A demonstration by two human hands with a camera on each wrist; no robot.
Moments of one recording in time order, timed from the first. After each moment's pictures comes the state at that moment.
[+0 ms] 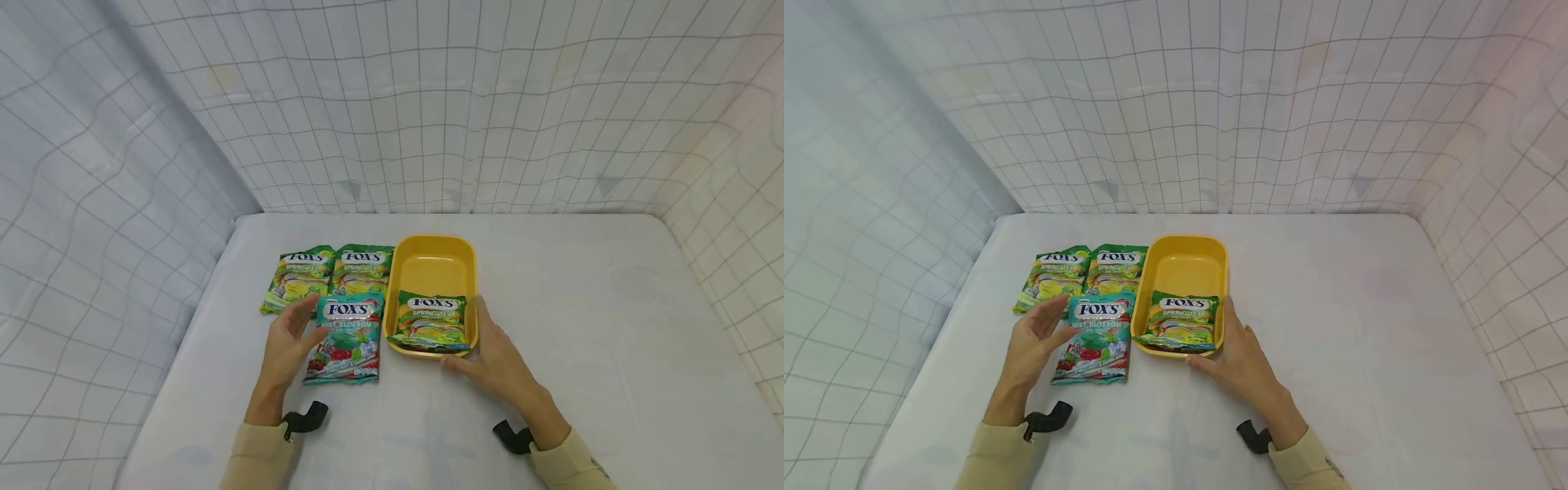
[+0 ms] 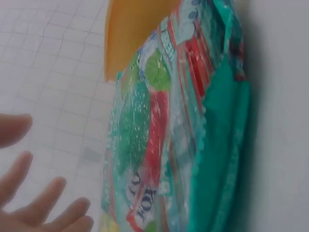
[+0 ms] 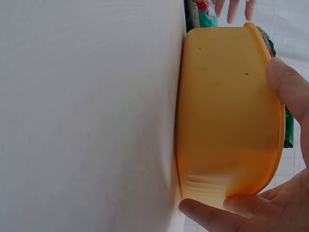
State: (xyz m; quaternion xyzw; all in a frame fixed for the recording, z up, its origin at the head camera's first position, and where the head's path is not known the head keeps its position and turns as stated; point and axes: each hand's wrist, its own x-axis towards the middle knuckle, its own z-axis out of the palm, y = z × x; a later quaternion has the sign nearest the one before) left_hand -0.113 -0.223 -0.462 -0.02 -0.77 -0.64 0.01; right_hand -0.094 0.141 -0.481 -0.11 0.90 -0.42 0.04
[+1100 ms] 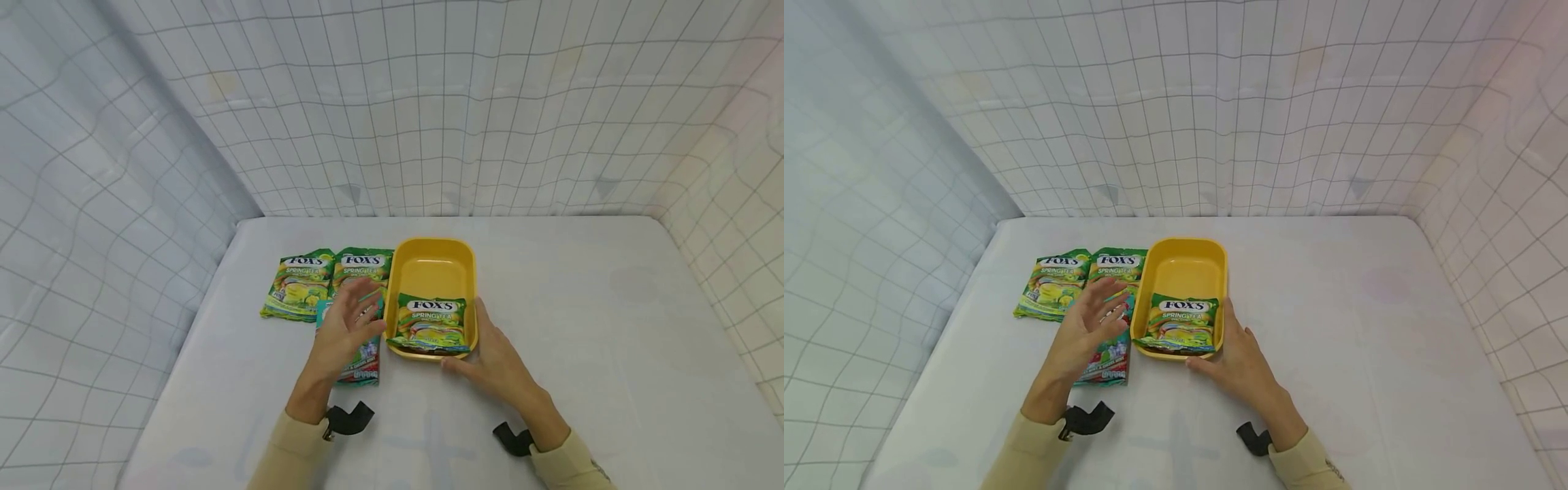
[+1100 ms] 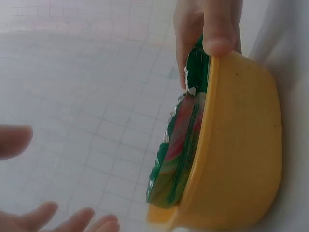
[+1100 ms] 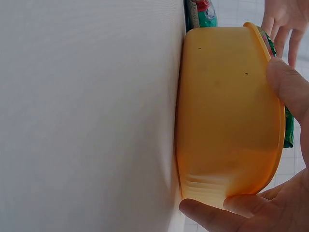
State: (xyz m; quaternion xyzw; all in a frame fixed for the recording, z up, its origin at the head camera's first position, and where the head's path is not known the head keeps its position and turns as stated) left_hand -0.118 -0.139 -0.418 -0.14 -0.67 -0.73 -0.07; right_hand -0.095 0.141 -0.482 -0.10 0.90 -0.42 0.04
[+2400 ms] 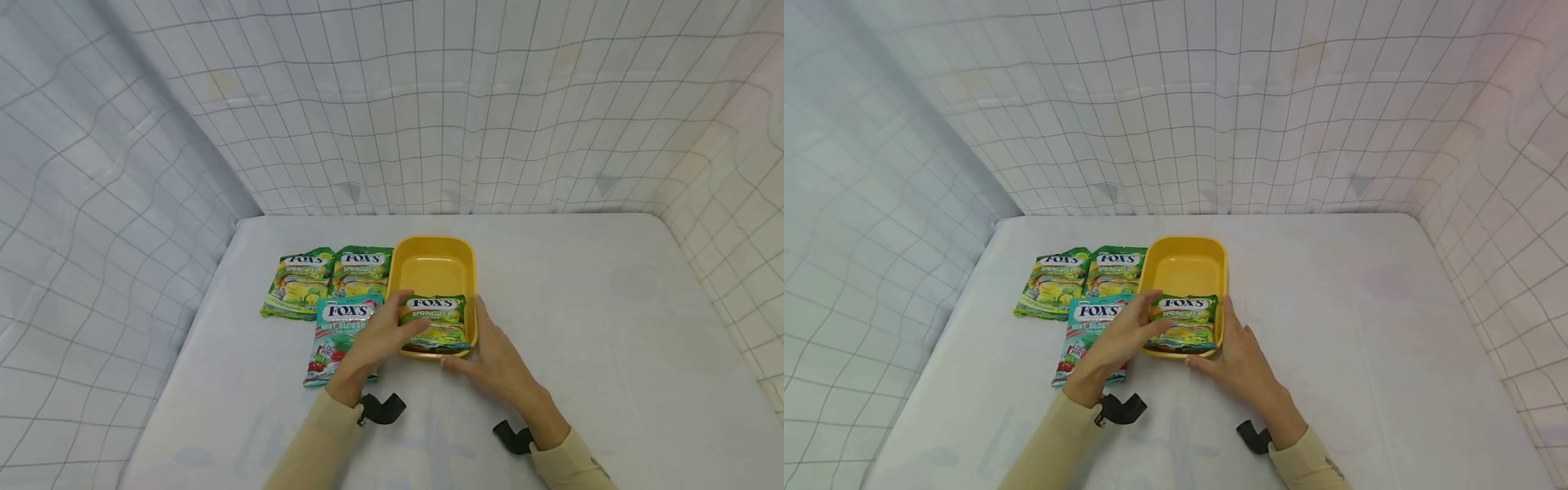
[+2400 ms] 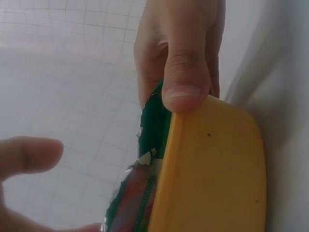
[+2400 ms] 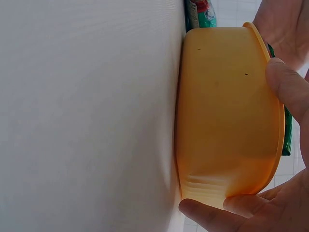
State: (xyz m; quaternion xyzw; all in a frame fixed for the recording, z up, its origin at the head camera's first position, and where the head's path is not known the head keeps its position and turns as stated) left_hand -0.130 -0.084 -0.427 -0.06 -0.80 -0.57 -0.20; right_hand -0.095 0.142 -0.484 -0.13 0.89 -0.44 0.02
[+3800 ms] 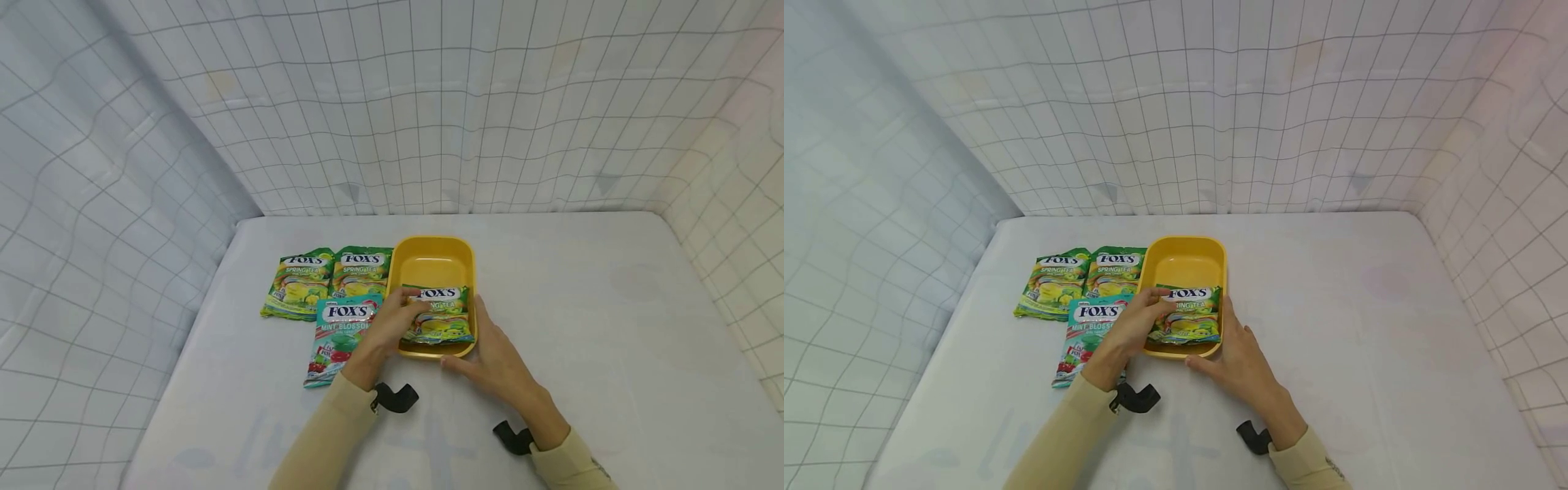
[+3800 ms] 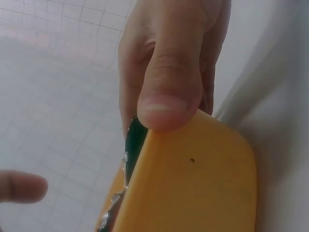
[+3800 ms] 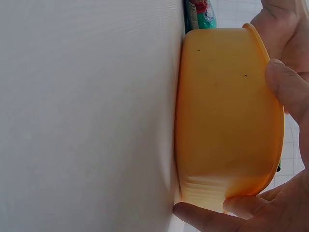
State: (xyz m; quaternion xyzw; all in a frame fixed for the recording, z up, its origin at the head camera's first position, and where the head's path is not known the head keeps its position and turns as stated) left_hand -0.153 -0.059 -0.437 0.06 -0.74 -0.64 -0.18; right_hand -0.094 0.143 -0.483 -0.13 0.89 -0.43 0.02
